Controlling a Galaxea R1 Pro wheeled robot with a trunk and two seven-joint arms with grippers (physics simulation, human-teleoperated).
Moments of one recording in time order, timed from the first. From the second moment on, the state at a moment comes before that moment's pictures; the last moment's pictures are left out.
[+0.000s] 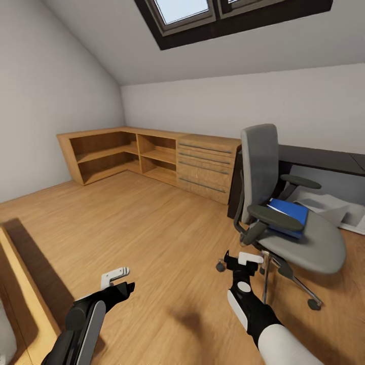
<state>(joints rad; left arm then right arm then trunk) -0.22 -0.13 0.11 -1.50 0.24 0.83 0.22 -0.61 0.09 0.11 -0.59 -0.10 -0.22 -0.44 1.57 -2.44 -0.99</state>
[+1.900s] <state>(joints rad) -0.22 -0.13 0.12 -1.51 0.24 0.83 0.23 -0.61 -0.06 0.10 -0.60 -0.94 -0.21 -0.26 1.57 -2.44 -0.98</state>
